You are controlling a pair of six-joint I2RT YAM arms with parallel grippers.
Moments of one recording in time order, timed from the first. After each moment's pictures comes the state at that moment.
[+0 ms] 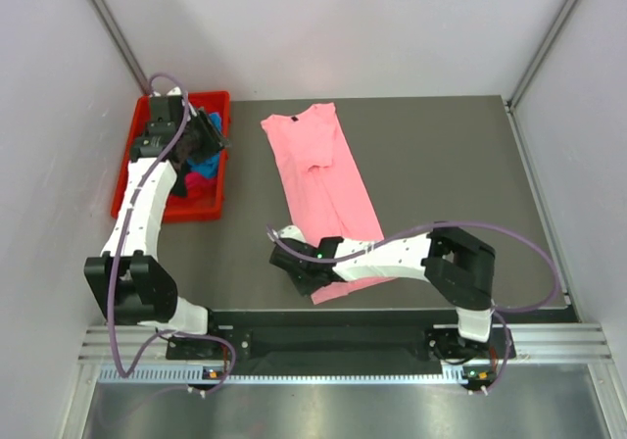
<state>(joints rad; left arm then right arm) 0.03 1.48 1.46 -0.65 0.16 -0.50 1.27 1.88 1.27 -0.54 0.19 0.59</state>
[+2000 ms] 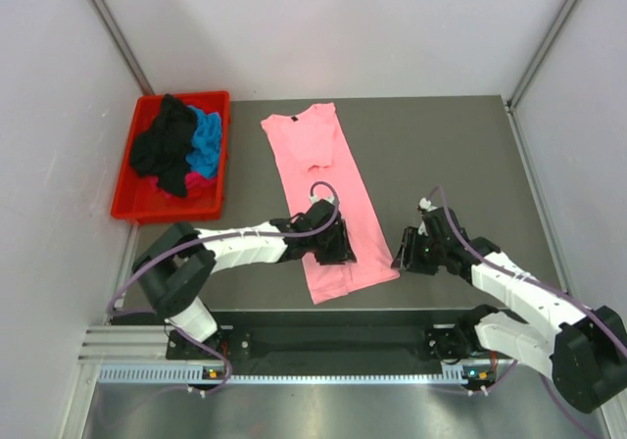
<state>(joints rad) -0.90 1.60 0.86 -0.12 0.11 -0.97 0.47 0.99 0.48 -0.46 -0.16 0.61</state>
